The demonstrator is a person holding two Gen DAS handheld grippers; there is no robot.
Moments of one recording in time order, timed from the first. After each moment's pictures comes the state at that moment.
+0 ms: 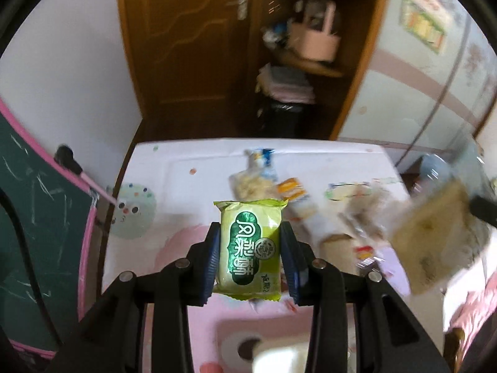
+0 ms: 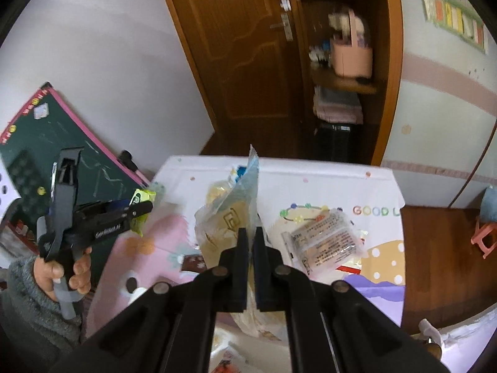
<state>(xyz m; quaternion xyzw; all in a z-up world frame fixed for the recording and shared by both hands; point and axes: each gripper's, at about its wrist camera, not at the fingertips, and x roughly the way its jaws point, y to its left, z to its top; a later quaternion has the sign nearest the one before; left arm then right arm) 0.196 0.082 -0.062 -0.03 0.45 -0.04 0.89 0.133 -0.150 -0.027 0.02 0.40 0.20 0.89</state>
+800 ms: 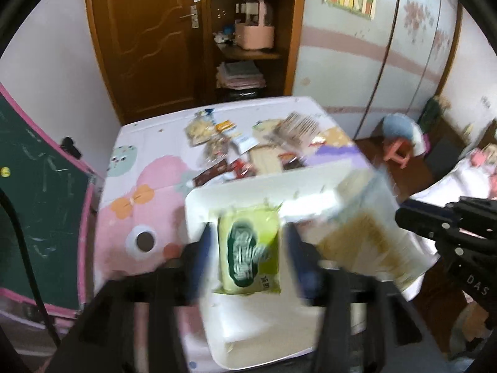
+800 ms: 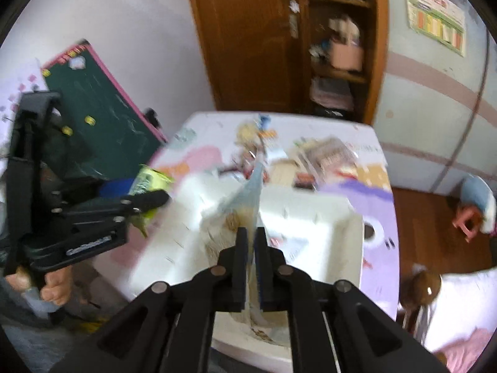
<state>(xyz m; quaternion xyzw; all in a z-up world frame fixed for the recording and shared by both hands) -0.033 0.014 -0.052 0.04 0.44 -0.09 0.89 -0.077 -0.124 -0.071 -0.02 0.44 0.15 0.89</state>
